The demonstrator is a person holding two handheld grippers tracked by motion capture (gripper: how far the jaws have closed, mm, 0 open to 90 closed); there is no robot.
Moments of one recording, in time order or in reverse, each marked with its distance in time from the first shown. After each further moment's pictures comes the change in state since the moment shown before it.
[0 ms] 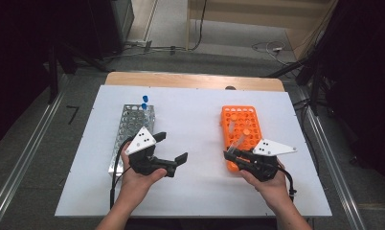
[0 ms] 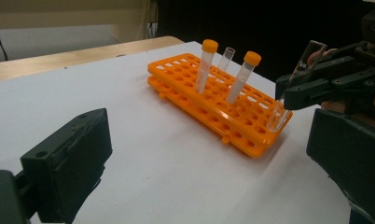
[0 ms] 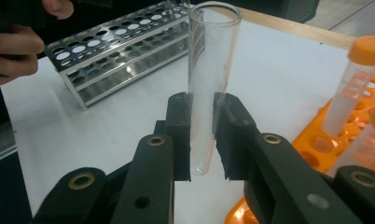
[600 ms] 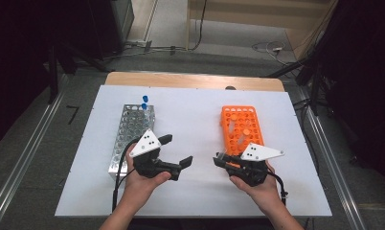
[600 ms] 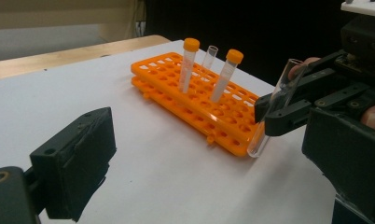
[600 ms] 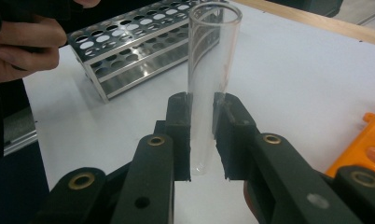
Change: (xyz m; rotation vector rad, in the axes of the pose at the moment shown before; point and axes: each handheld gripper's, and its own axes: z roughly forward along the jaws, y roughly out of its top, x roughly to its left) left arm -0.011 0.001 0.005 0.006 -0.052 0.012; right arm 0.020 -0.001 0.016 0.022 0.054 -0.029
